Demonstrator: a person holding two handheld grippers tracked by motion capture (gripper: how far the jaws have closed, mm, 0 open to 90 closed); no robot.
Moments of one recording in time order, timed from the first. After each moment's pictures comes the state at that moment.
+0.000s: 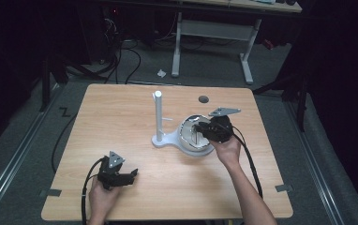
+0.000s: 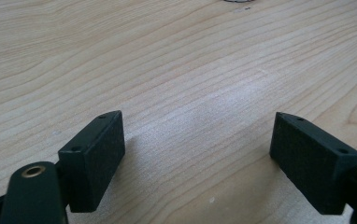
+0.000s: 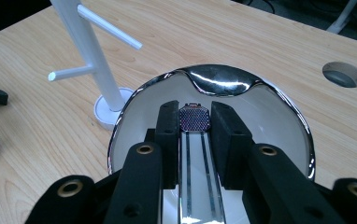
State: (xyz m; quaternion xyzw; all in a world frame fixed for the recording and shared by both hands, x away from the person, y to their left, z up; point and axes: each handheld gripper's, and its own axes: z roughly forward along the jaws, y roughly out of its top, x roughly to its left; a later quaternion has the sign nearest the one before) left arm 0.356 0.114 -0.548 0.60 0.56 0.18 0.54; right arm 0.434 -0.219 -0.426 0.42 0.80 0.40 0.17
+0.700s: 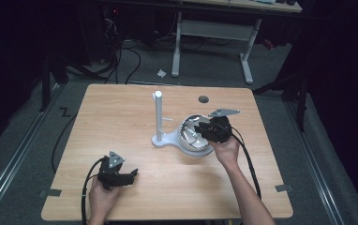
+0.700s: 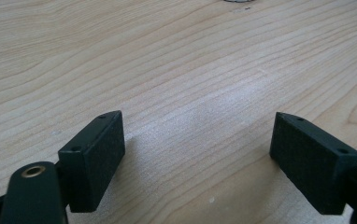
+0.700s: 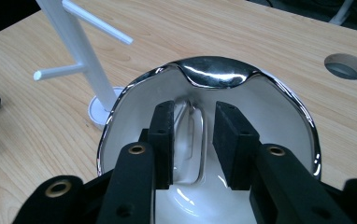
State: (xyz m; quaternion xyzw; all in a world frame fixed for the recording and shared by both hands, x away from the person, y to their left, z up) left arm 0.356 0.114 -0.548 0.60 0.56 0.18 0.54; right arm 0.438 -0.220 -0.436 0.43 0.79 0.40 0.16
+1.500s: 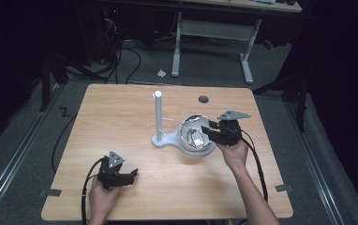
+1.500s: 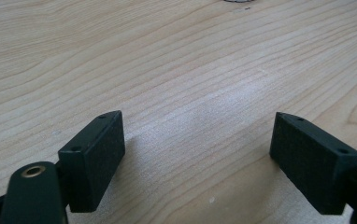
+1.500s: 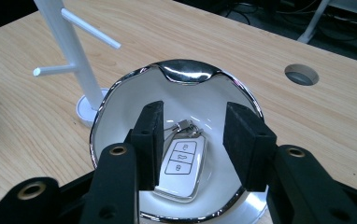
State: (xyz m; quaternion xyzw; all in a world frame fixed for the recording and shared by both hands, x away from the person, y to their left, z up) left arm 0.356 0.114 -0.548 0.60 0.56 0.18 0.54; right arm 0.416 -0.238 -0.422 0.43 0.78 0.41 0.21
